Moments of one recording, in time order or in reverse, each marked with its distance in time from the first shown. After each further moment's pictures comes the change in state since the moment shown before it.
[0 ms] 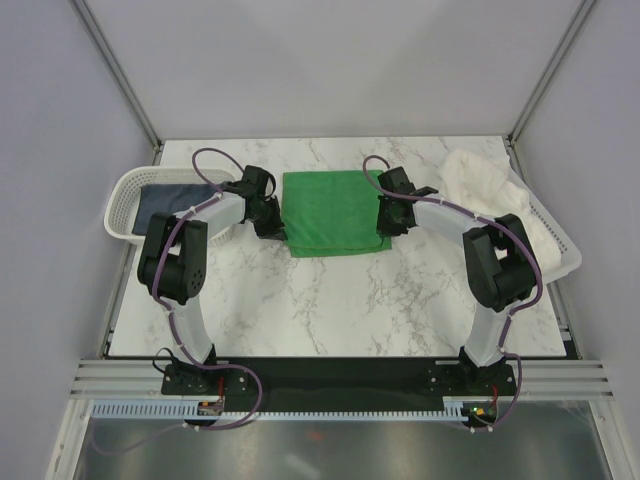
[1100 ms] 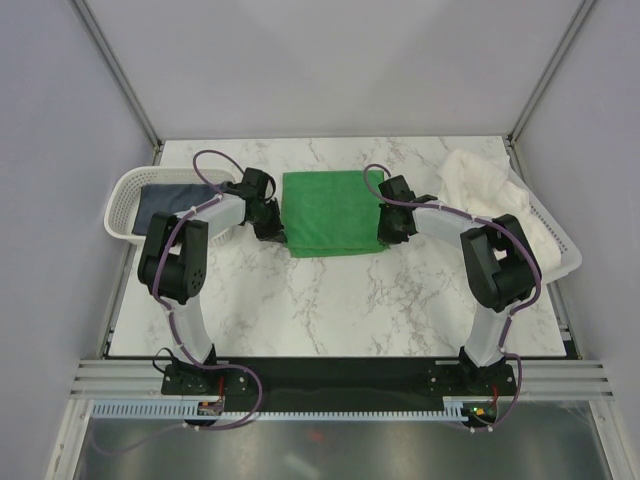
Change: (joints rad) left arm 0.001 0.003 -0.019 0.011 0.001 0.009; right arm 0.000 -0.002 -0.080 0.056 -0.009 0.014
